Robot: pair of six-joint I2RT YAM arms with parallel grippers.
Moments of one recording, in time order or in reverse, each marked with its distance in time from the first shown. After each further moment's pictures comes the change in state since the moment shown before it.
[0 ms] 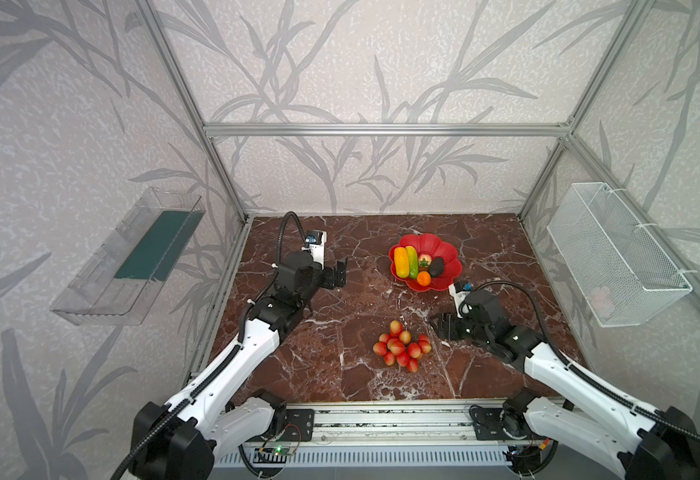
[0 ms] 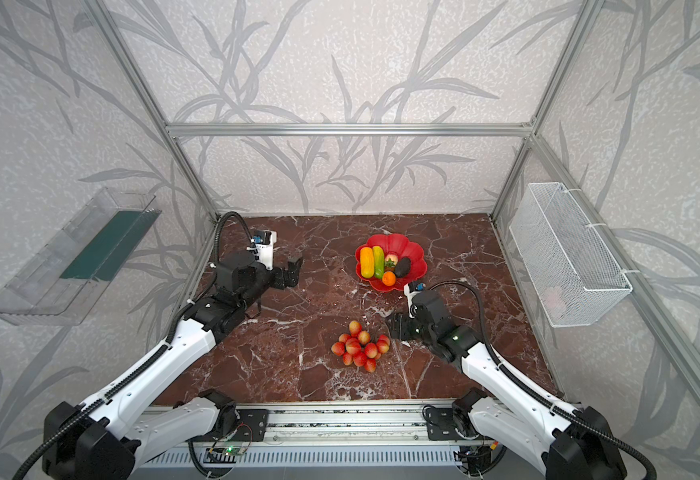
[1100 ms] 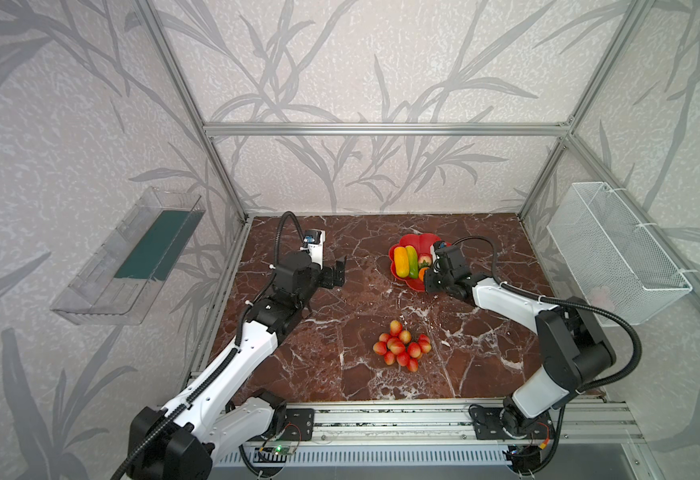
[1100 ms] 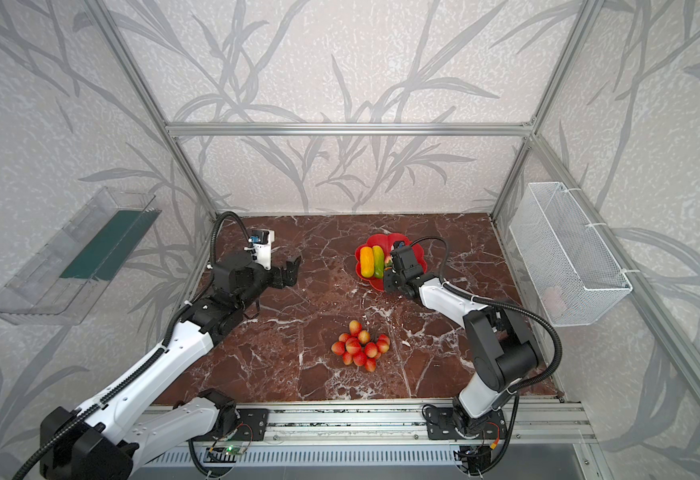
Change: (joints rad) left arm -0.005 -0.029 0.000 -0.001 -0.019 0.016; right arm -0.151 0.739 0.468 0.211 0.168 -0.211
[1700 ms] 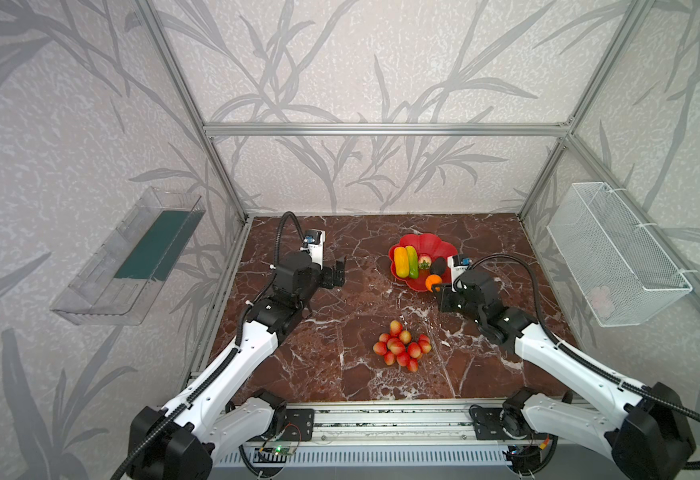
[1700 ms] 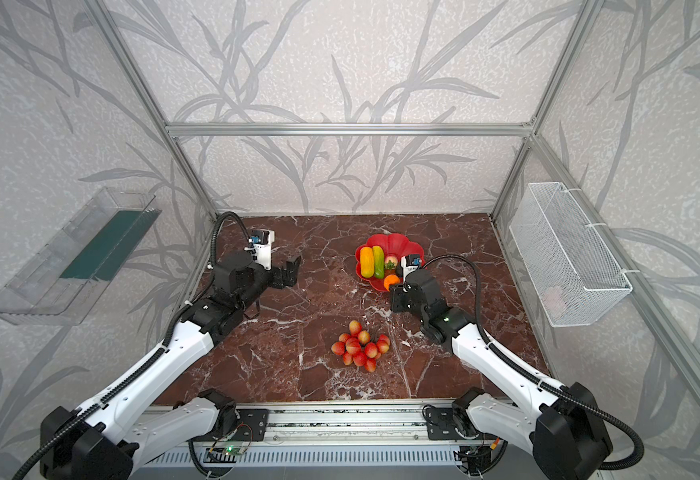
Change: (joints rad) left arm -0.001 0.003 0.000 0.000 -0.004 0.000; right arm 0.114 -0.544 -0.267 -0.040 0.035 0.084
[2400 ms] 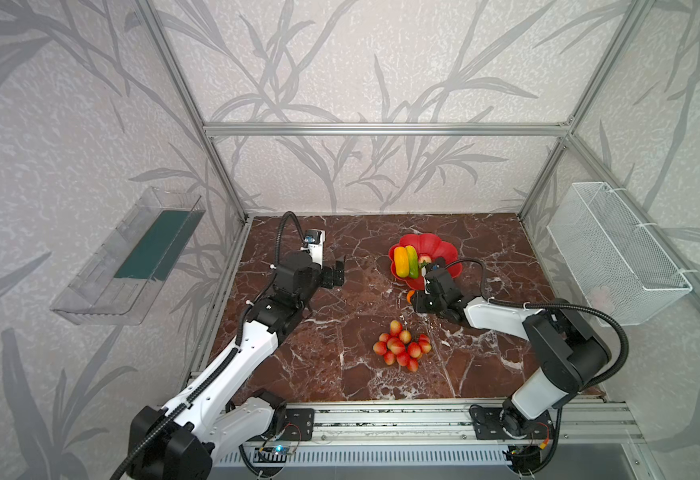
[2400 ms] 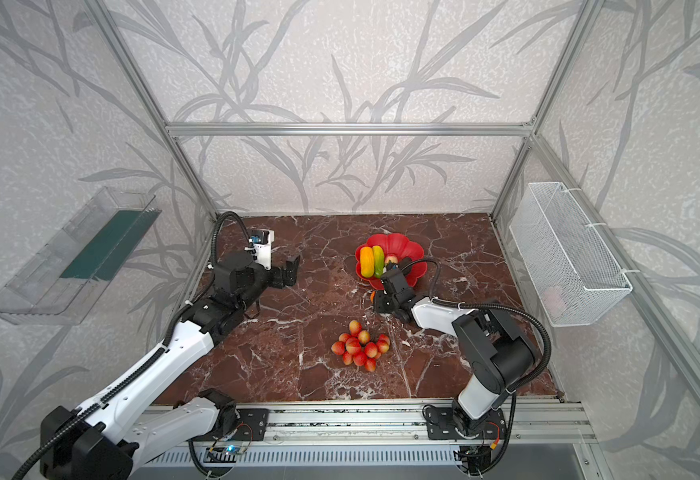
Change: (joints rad) left arm -0.002 0.000 0.000 0.000 -0.024 0.010; right arm 0.020 0.520 0.052 0.213 -0.097 0.121
